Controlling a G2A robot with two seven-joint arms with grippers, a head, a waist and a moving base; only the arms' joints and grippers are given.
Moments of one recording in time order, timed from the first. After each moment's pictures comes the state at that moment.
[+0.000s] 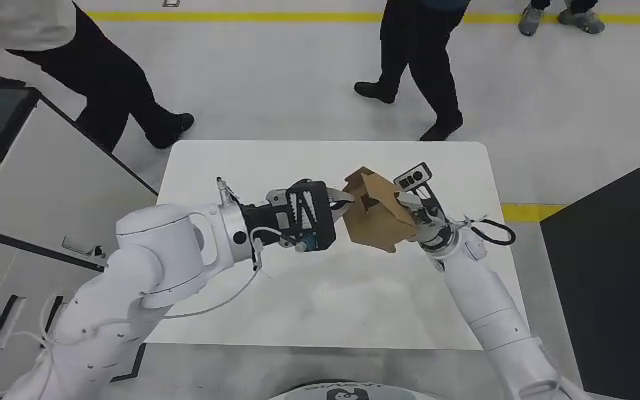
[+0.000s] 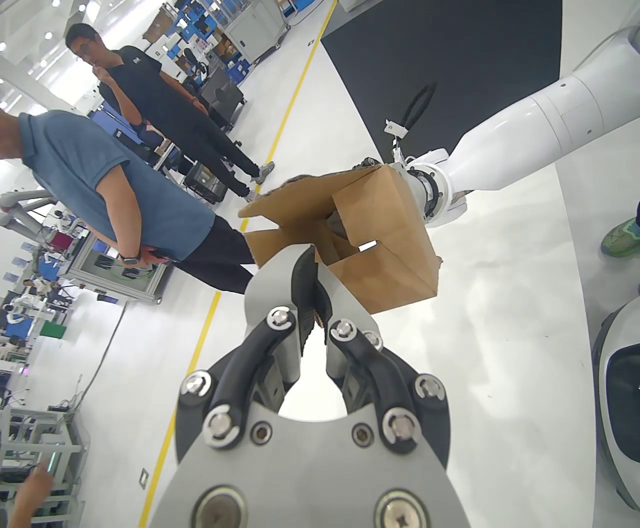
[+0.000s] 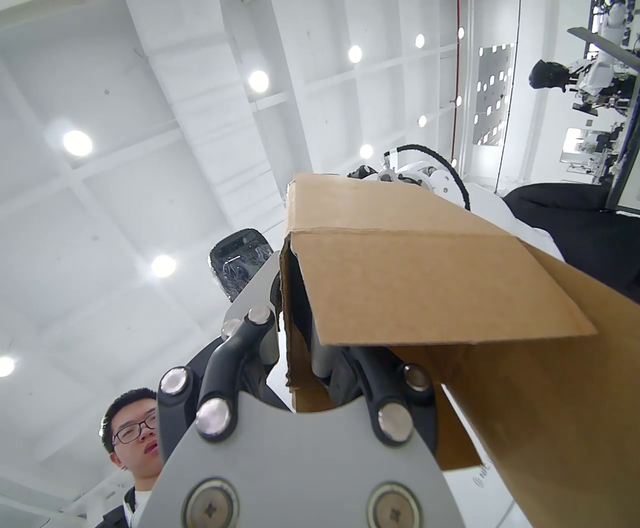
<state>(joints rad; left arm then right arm) 1.18 -0.96 -1.16 -2.32 1.16 -0.67 -0.53 -1.30 -1.28 1.24 -1.35 1.20 -0.07 1.44</state>
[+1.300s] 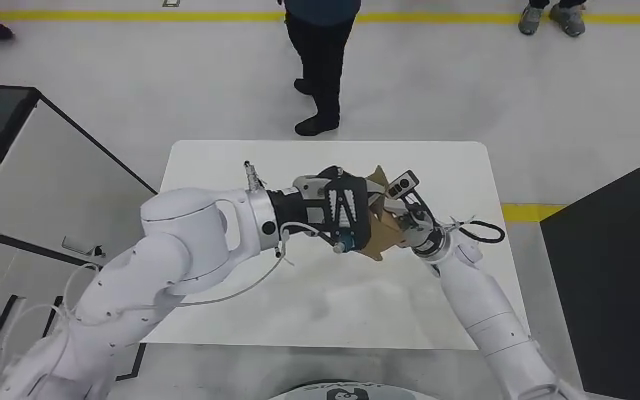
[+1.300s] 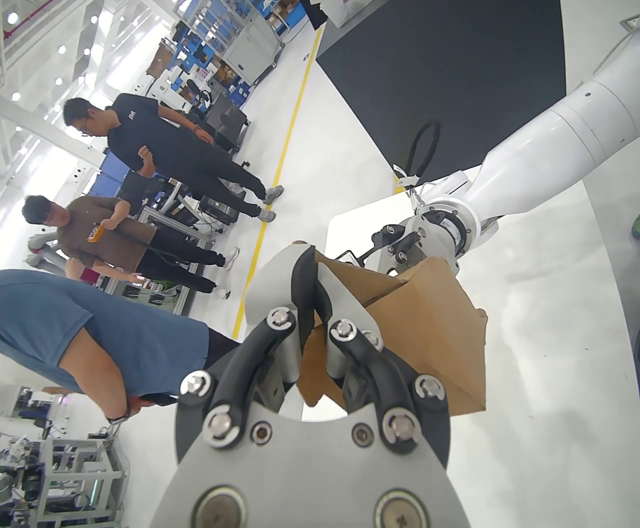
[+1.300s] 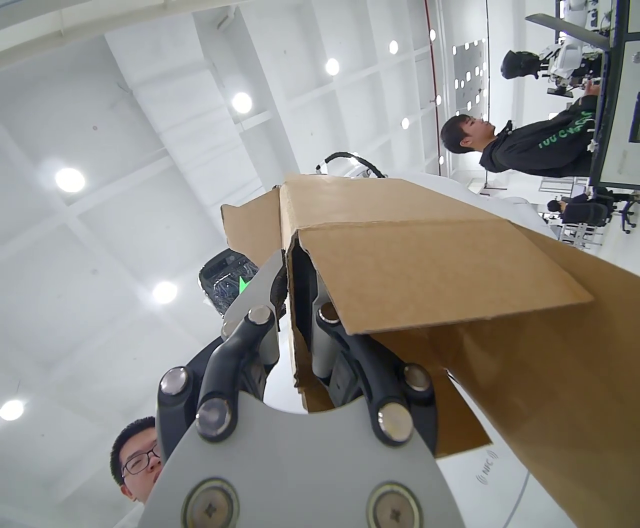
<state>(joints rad) 0.99 -1.00 -1.01 -2.28 1.21 -0.65 -0.55 -1.32 -1.28 1.22 -1.34 1.15 -0.02 1.42</state>
